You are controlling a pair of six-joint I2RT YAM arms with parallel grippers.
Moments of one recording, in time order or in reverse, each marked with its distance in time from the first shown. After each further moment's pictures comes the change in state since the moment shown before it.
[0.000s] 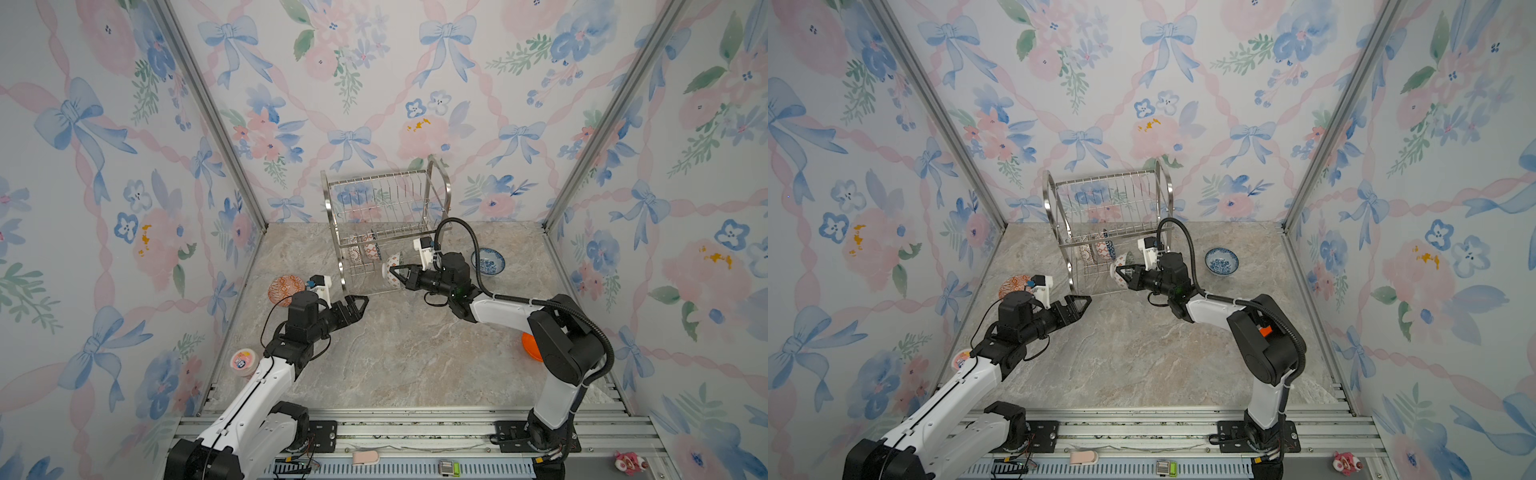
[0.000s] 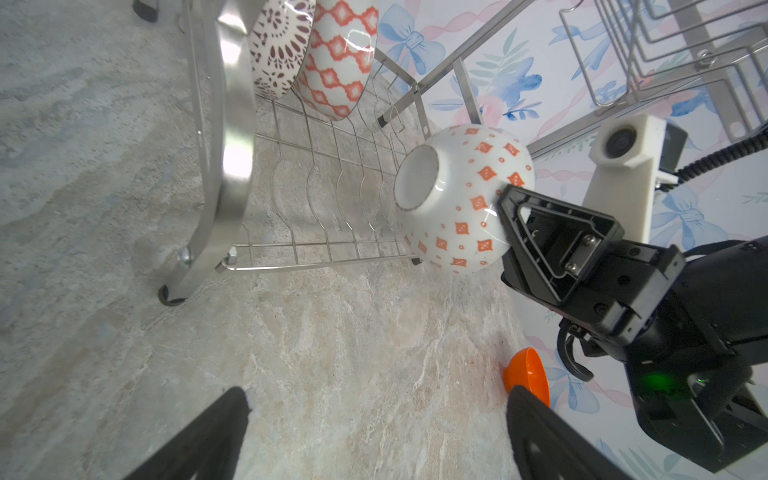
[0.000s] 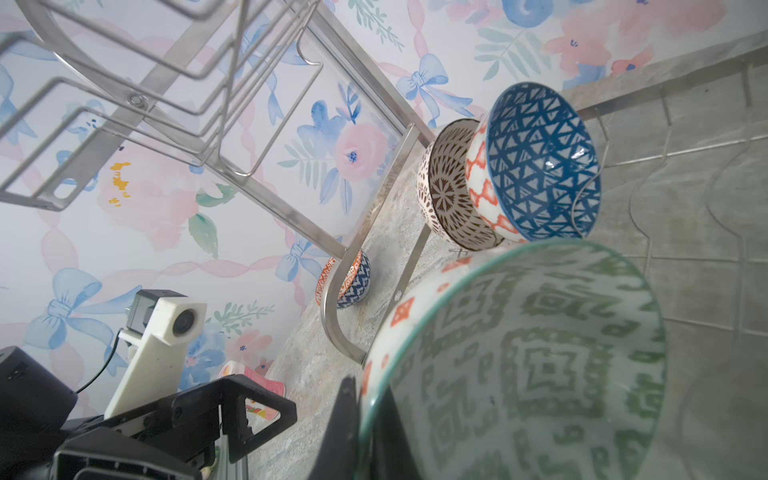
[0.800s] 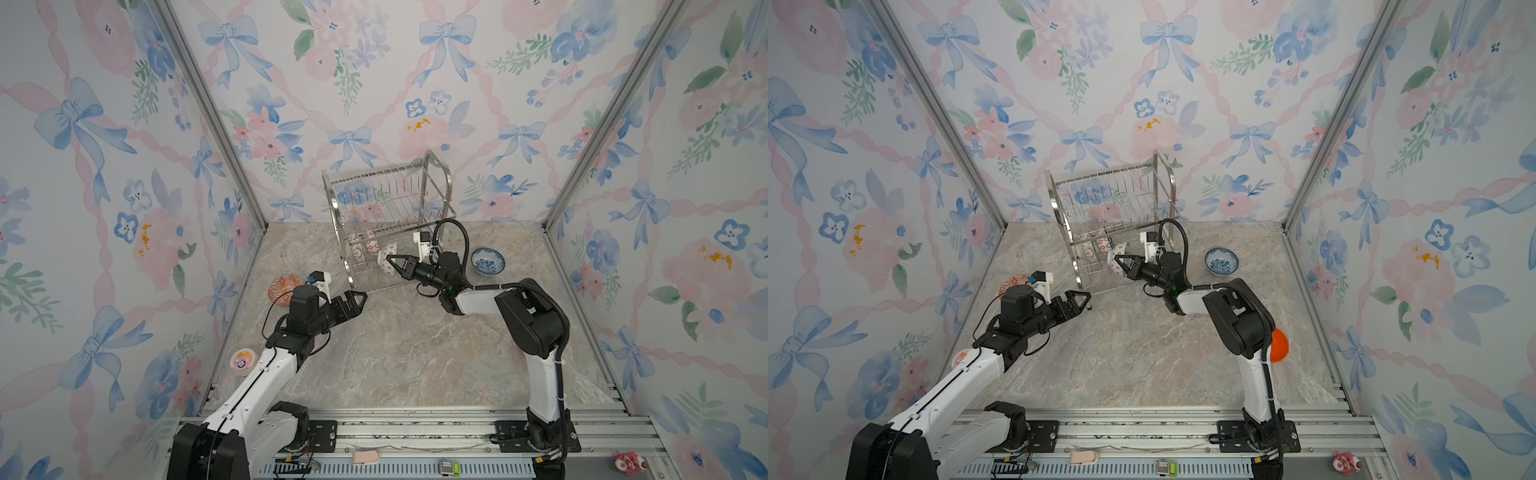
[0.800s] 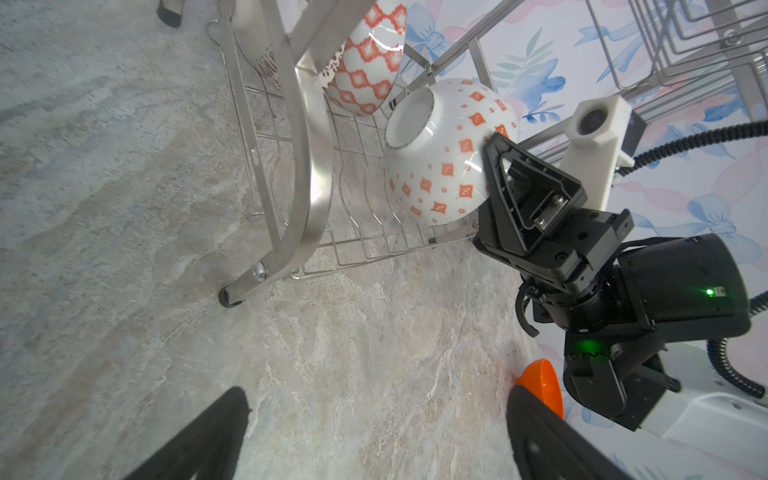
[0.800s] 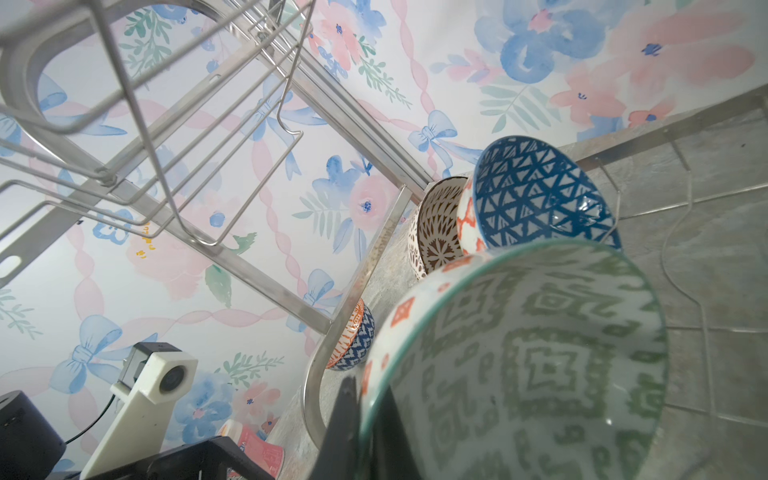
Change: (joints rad) left arm 0.020 0.076 0.040 -0.007 -0.010 0.010; right arm -0.027 0.239 0.096 0.312 0.005 0.104
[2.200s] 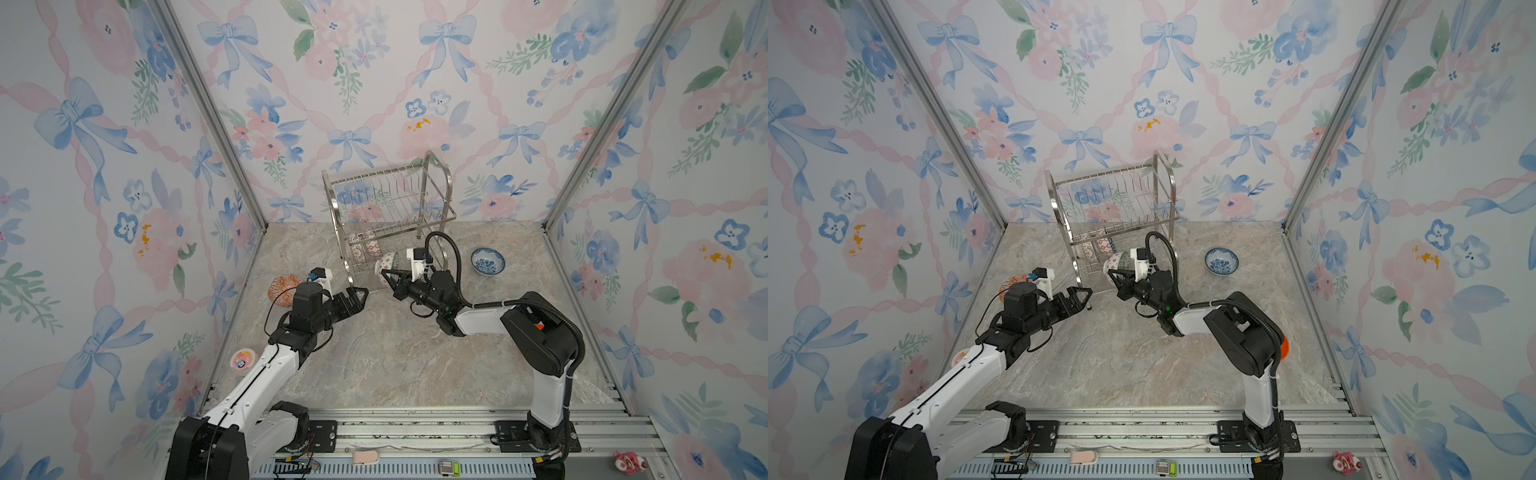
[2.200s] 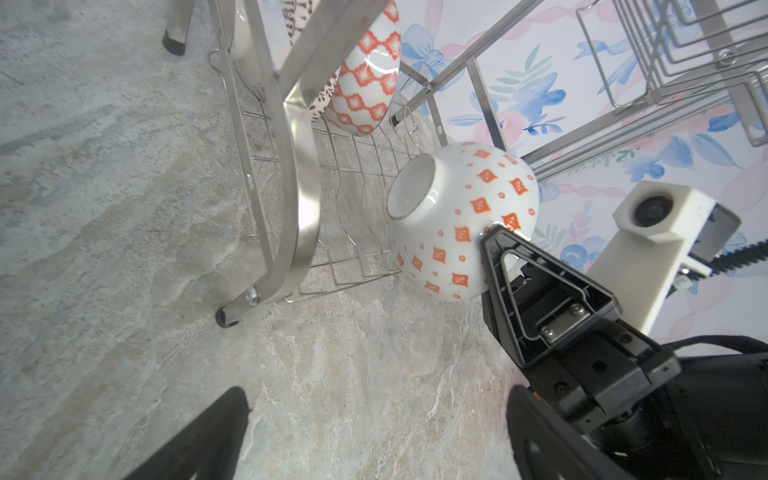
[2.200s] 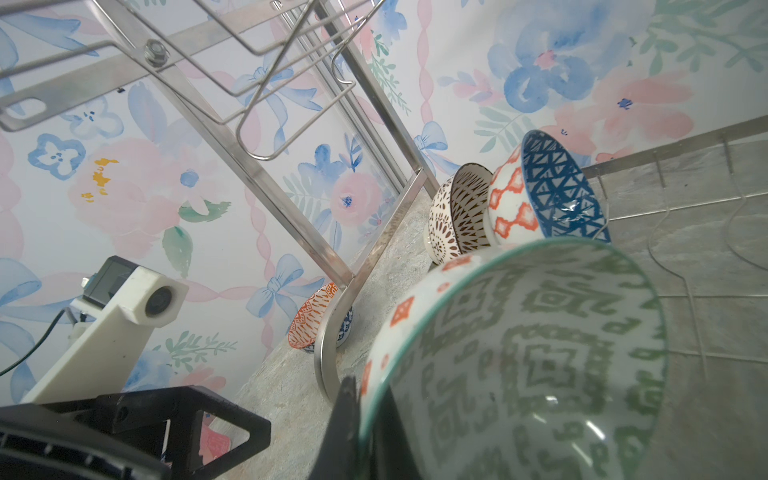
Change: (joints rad) left arm -0.033 0.024 0.026 0.019 -0.056 -0.008; right arm 0.141 -0.146 -0.186 0.008 0.245 -0.226
